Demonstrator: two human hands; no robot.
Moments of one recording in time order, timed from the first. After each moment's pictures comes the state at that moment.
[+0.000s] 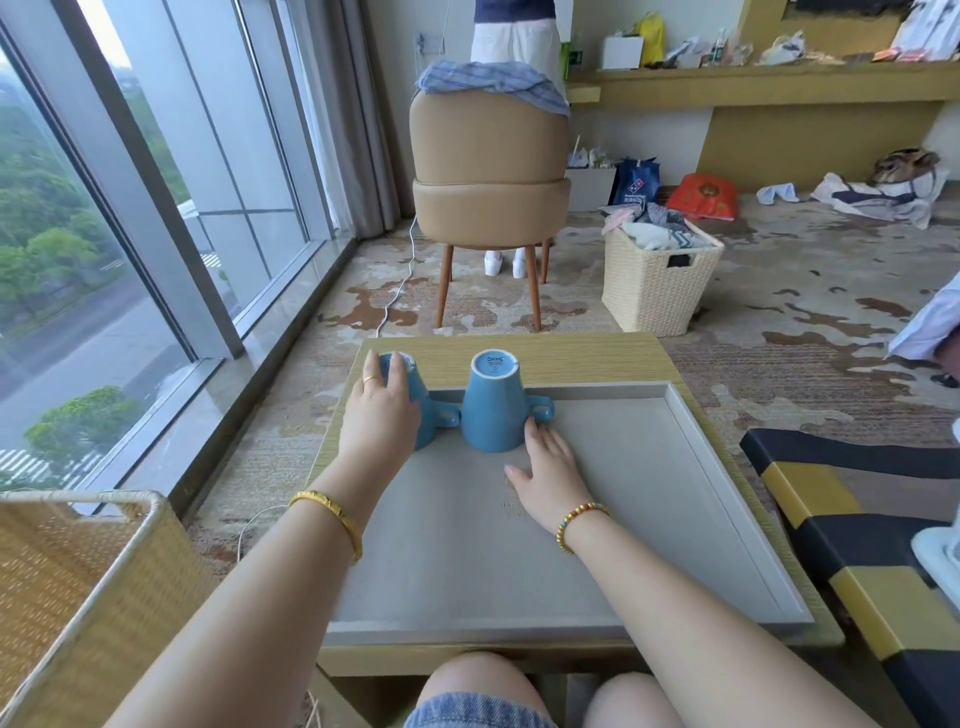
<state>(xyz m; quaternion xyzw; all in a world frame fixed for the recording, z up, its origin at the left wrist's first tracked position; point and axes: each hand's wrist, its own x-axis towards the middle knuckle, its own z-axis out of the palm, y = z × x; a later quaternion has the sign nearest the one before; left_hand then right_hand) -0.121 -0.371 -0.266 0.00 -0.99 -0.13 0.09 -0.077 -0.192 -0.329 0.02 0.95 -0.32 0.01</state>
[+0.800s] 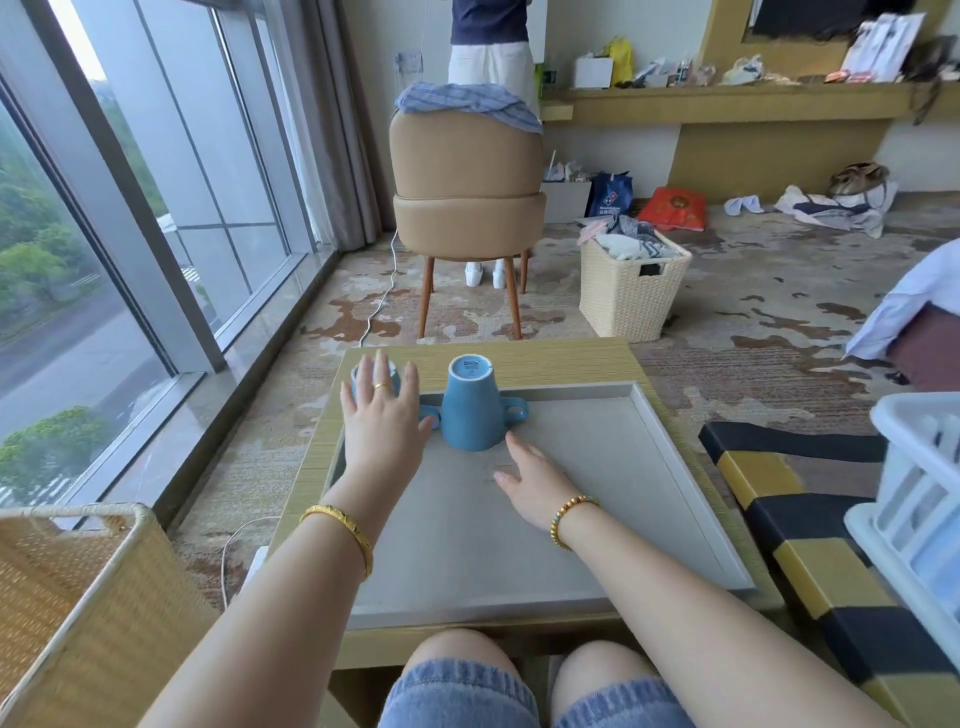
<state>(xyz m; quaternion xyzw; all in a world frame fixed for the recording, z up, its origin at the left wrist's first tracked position) -0.090 -0.348 -0.254 -0.05 -0.99 -0.03 0.13 -0.050 -0.177 -0.307 0.02 0.94 -0.33 0.07</state>
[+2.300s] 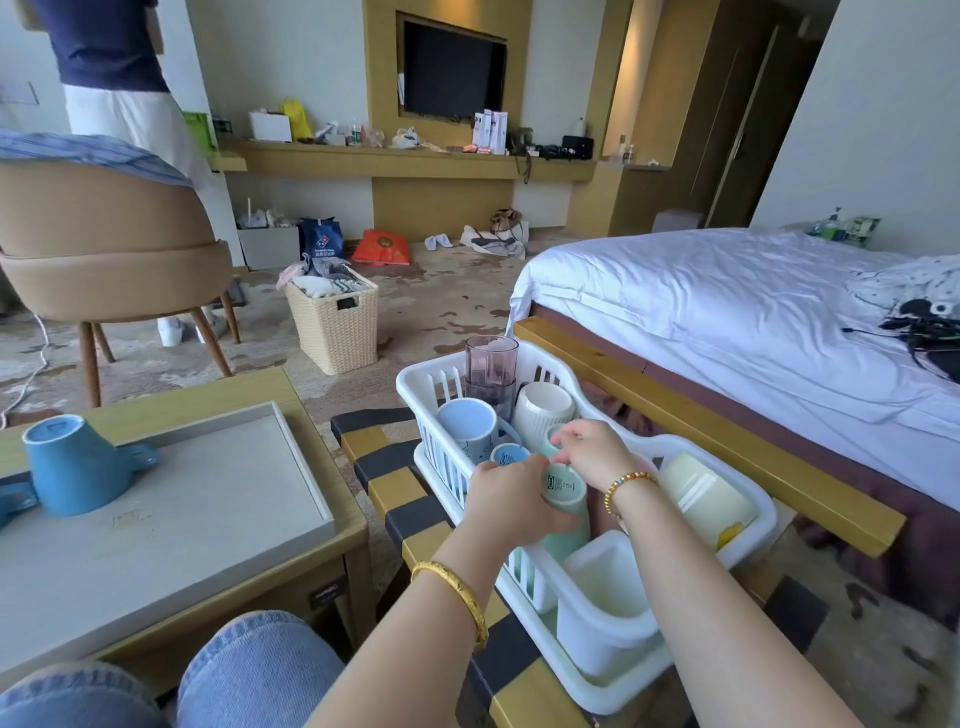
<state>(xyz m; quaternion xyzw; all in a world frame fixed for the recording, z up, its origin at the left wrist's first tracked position) 0.218 0.027 -0.211 -0.46 -0.86 -0.21 -0.08 0.265 0.153 -0.204 0.38 0.81 -0.41 -0.15</state>
